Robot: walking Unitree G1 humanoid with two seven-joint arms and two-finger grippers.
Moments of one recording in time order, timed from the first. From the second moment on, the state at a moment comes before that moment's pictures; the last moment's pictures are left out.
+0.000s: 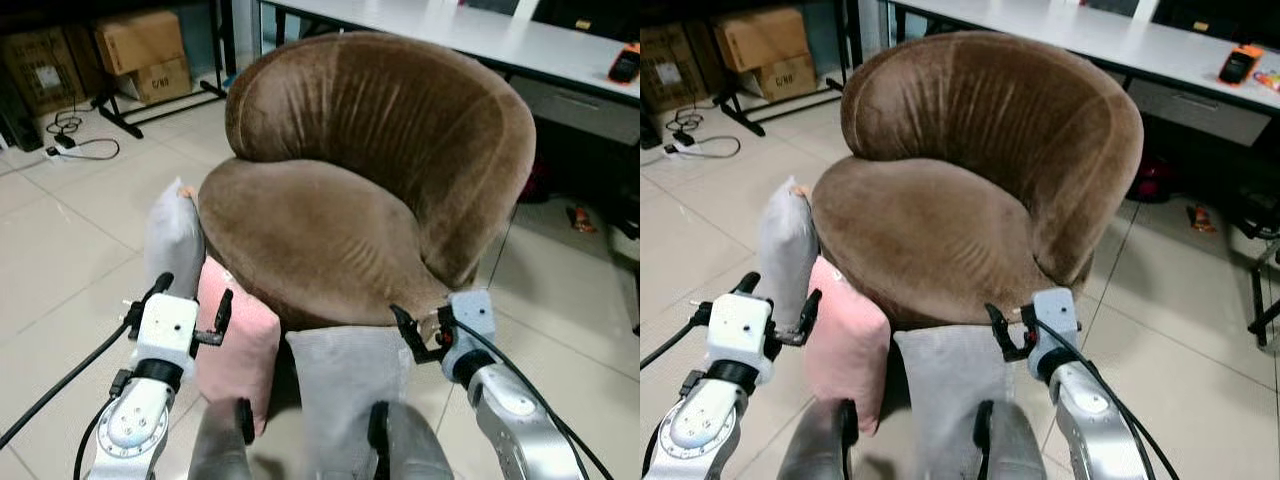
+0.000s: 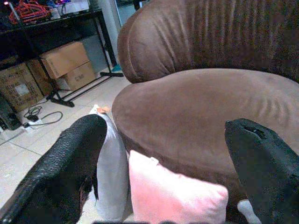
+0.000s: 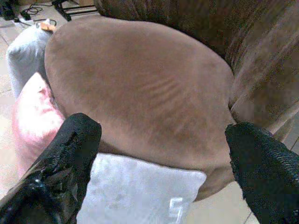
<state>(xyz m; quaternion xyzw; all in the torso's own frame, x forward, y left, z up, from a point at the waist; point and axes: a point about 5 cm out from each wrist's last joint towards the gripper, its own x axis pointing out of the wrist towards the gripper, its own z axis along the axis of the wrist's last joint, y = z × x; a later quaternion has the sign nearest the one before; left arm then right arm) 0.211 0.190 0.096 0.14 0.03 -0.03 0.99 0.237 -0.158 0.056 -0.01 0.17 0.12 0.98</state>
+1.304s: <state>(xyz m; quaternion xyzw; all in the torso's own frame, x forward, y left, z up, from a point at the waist) 0.208 0.195 0.093 0.15 0.05 -0.02 0.99 0.254 -0.143 0.054 -0.01 0.17 0.14 0.98</state>
